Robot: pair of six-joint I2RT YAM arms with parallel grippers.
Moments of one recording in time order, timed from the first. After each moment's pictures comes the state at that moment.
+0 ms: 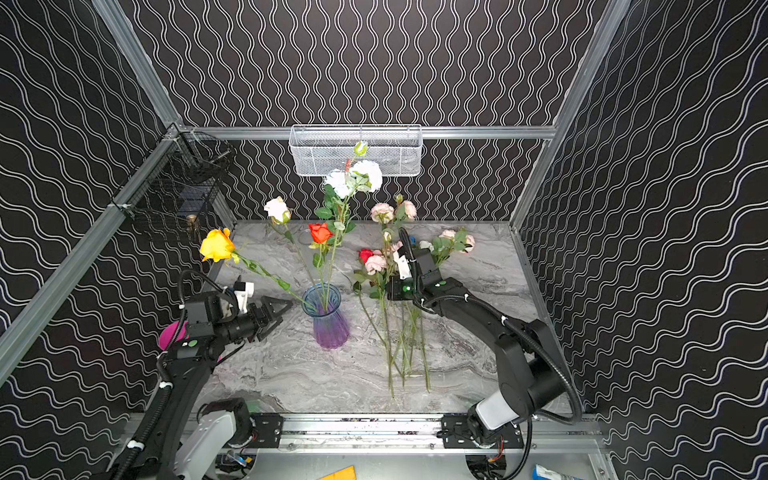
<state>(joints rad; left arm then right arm) 0.14 0.84 0.55 -0.42 0.85 -0.67 0.50 1.51 1.00 -0.21 -0.31 0.43</state>
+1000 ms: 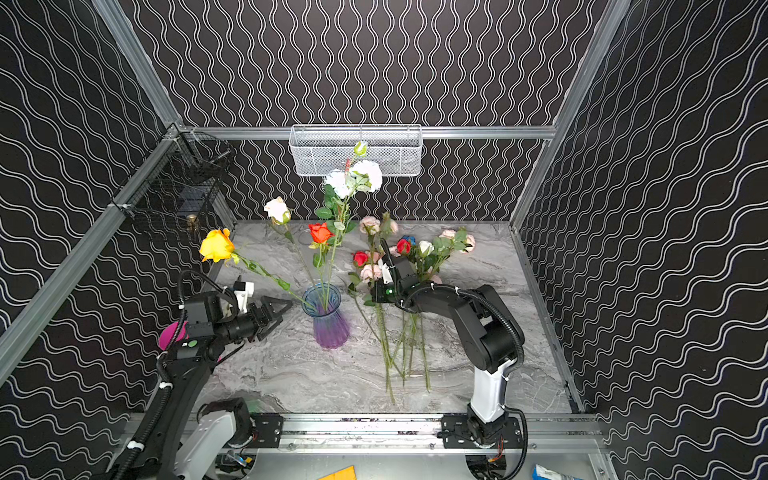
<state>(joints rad) 0.14 0.83 0.55 -0.41 0.85 -0.67 0.55 1.87 1.06 0.04 -0.30 0.48</state>
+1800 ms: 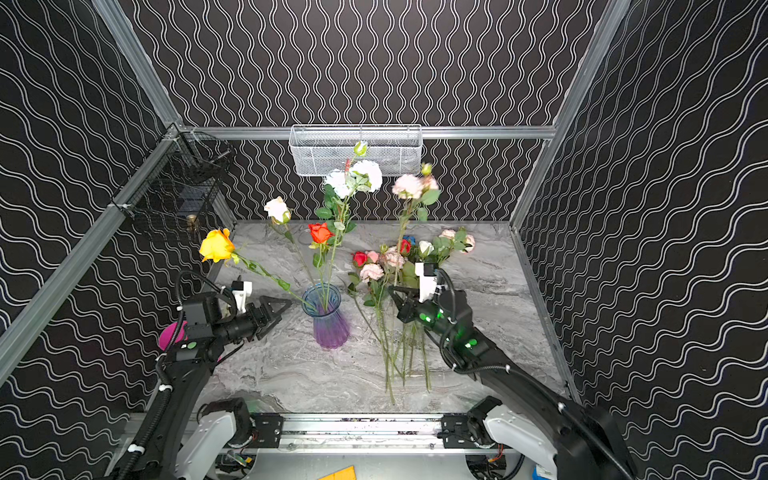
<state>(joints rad) 0.15 0.82 0.54 -0.39 0.84 -0.67 0.58 0.93 0.50 0.38 -0.23 0.61</state>
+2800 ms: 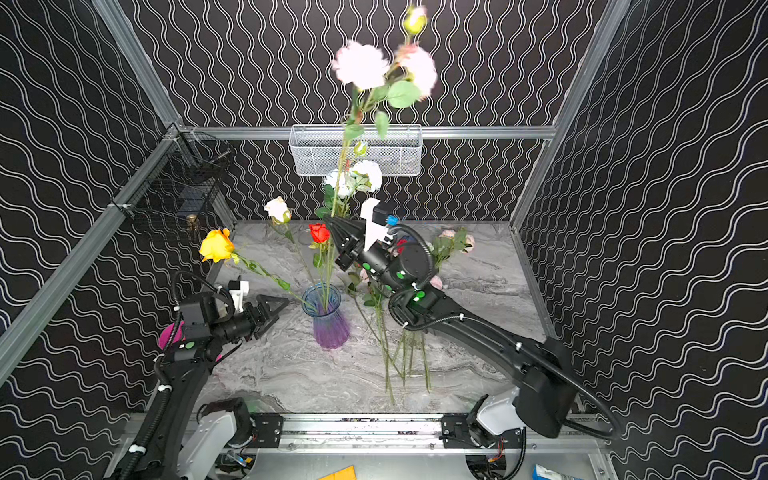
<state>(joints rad) 0.18 0.82 0.55 -0.40 0.85 -0.67 0.86 1.47 1.19 0.73 -0.16 0.29</state>
